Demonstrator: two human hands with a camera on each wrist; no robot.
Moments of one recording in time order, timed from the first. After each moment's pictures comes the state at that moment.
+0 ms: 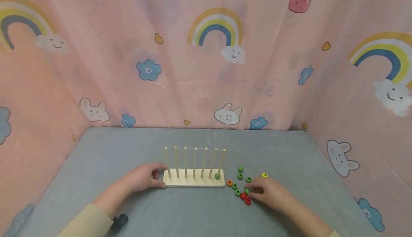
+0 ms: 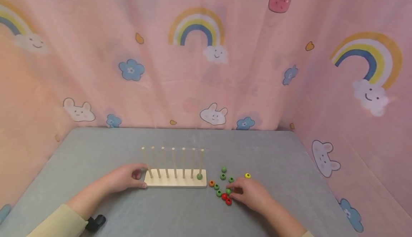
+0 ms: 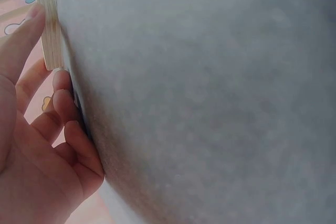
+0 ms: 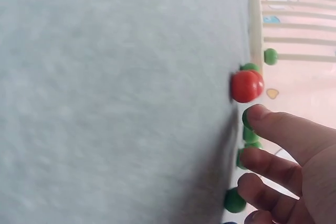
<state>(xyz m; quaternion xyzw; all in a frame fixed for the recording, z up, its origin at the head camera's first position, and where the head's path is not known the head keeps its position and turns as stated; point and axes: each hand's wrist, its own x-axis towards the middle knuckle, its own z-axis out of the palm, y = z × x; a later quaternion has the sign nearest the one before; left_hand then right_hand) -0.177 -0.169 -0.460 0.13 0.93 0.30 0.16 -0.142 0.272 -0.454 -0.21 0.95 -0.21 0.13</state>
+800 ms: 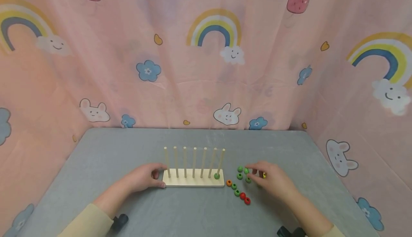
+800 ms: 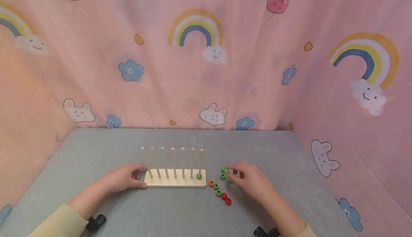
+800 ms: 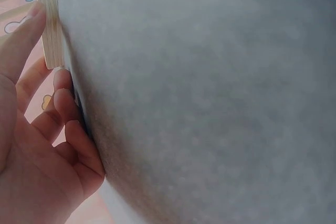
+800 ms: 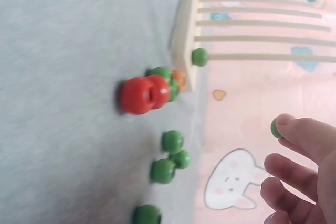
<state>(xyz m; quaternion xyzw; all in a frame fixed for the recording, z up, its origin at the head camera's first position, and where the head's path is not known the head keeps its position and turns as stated) -0.176 -0.167 -0.459 0.13 0.93 0.31 0.16 -0.146 0.256 -0.412 -0.15 0.96 -0.23 0.00</state>
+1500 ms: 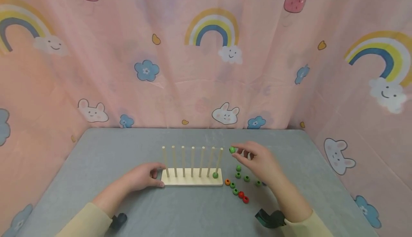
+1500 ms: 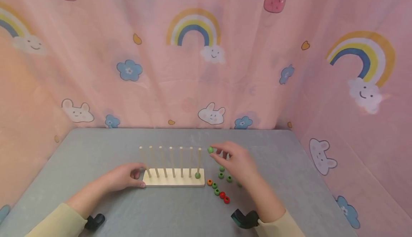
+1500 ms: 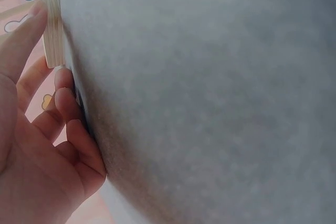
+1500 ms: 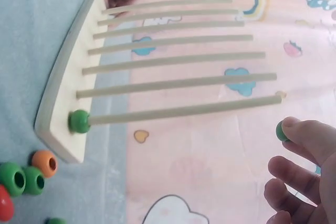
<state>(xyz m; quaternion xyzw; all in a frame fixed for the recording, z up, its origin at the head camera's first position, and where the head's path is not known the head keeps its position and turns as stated) -0.175 -0.167 -0.456 0.14 0.93 0.31 0.15 -0.157 0.213 -0.370 -0.17 0.94 -0.29 -0.10</state>
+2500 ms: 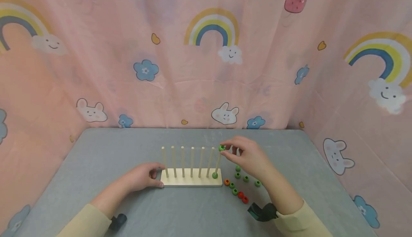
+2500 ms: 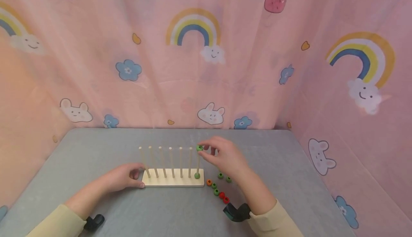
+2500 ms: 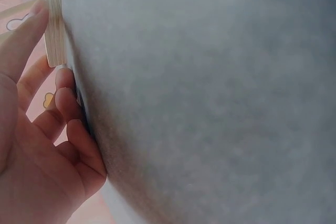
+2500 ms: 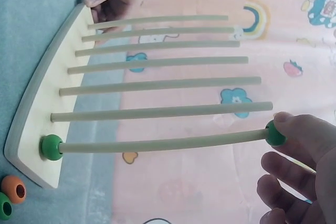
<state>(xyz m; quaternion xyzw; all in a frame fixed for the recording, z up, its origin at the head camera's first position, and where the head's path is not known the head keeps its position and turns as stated) -0.176 -0.167 -0.455 0.14 0.93 0.31 0.16 -0.165 0.188 -0.350 -0.23 0.93 -0.29 -0.09</state>
